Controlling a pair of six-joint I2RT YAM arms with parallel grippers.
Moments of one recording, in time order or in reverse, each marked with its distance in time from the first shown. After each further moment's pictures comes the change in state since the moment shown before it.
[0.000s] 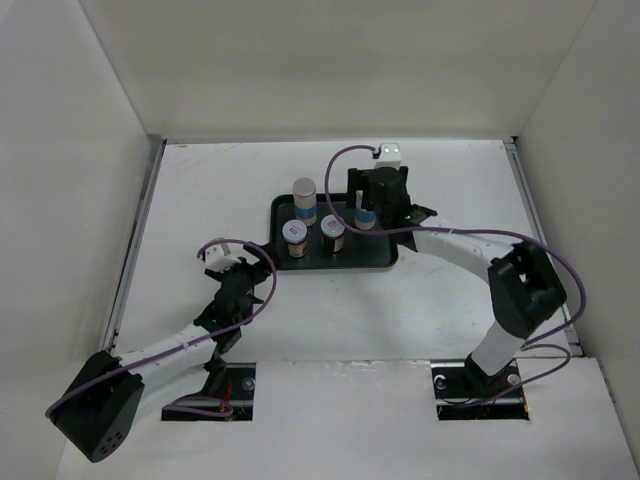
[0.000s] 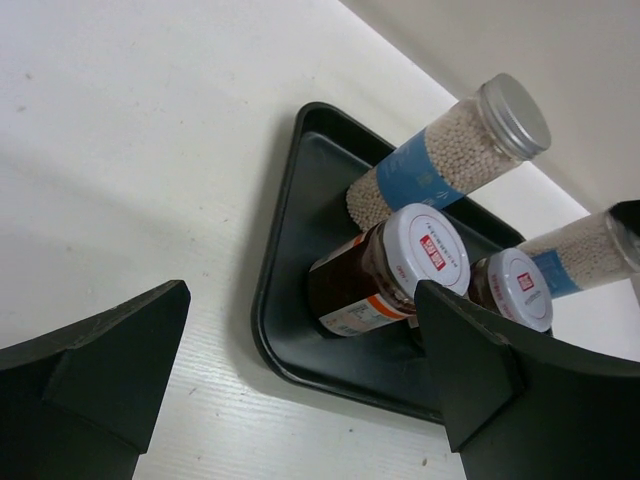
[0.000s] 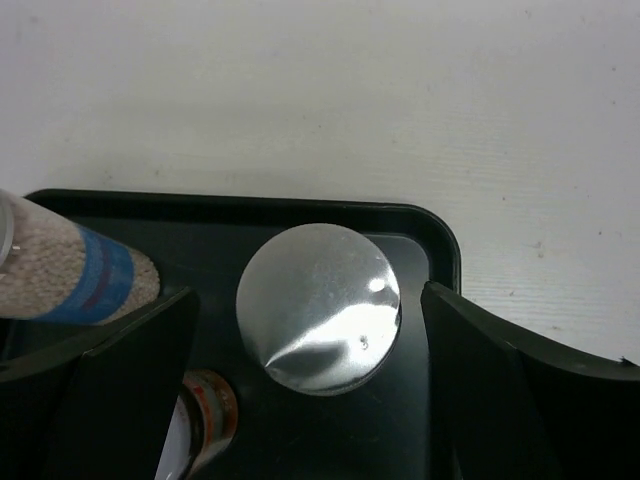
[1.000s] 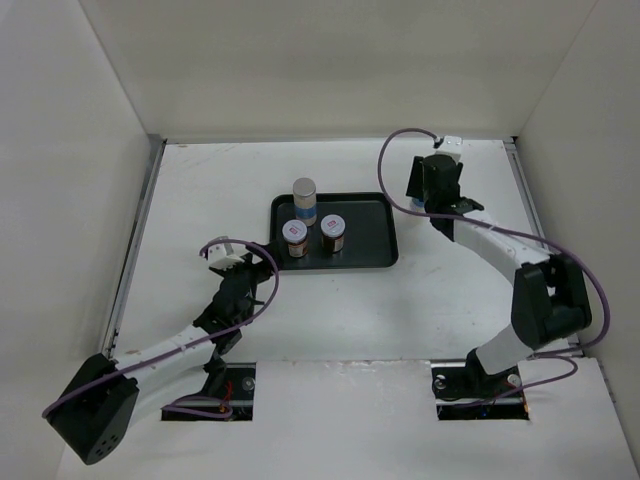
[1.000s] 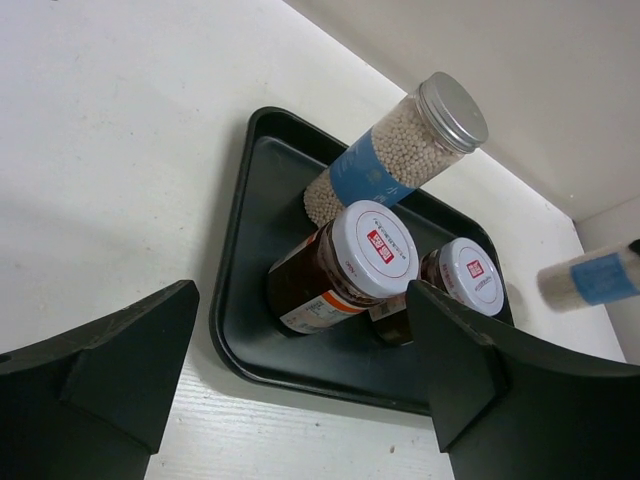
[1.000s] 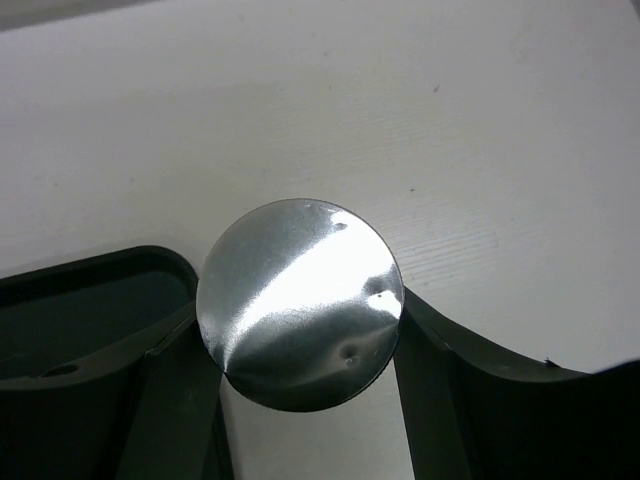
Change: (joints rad) left arm -0.035 -0.028 0.010 0.027 0.029 0.034; right arm -0.300 -0.110 -0.069 -0.111 0.021 -0.015
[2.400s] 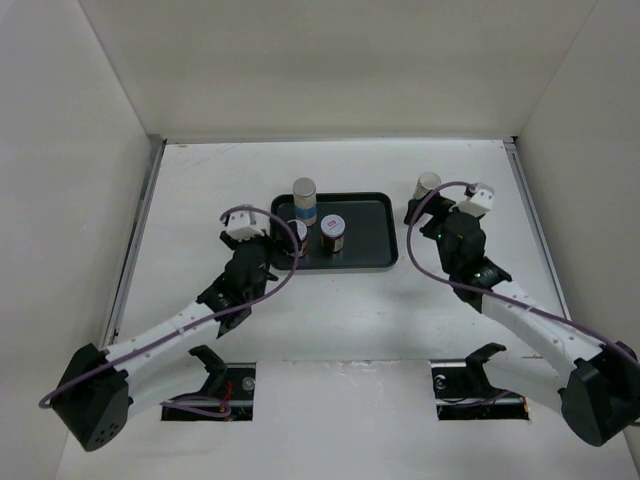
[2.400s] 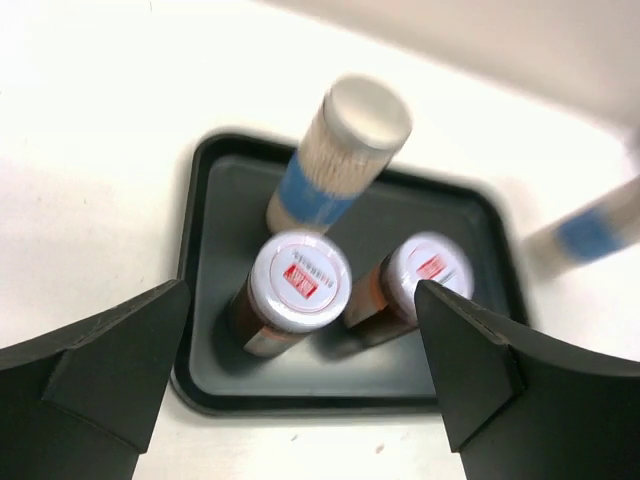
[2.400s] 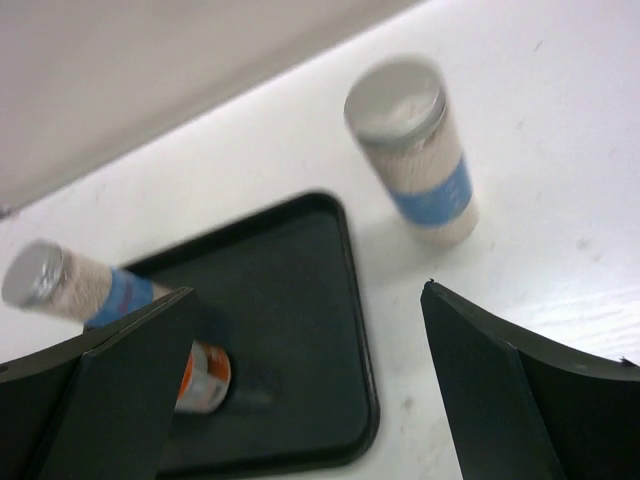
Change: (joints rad) left arm -0.059 0.142 0.381 -0.355 0.033 0.180; right arm 0.174 -0.579 -0.525 0.238 0.017 0.305
